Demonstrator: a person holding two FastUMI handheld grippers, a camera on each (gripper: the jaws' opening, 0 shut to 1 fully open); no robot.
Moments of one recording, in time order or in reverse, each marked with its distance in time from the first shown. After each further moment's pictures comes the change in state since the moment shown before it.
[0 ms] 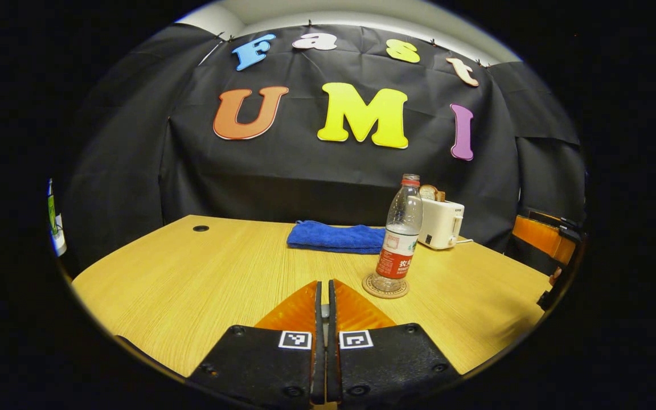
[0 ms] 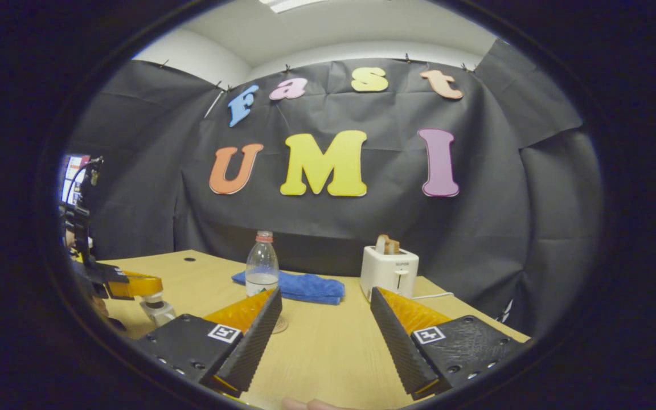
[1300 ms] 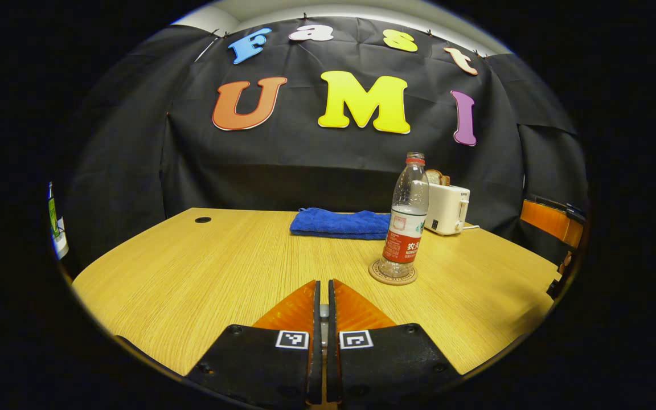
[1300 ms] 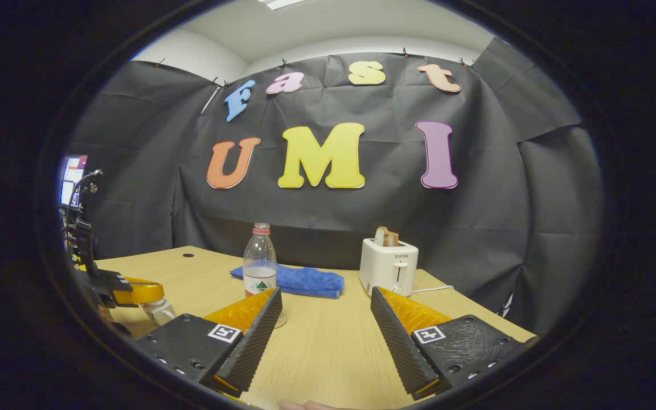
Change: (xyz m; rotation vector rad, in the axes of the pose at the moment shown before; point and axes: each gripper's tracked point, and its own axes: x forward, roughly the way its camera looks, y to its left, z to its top) left arm 0.001 -0.004 -0.020 0.045 0.051 0.014; right arm -0.001 0.002 -0.006 -0.016 0.019 -0.010
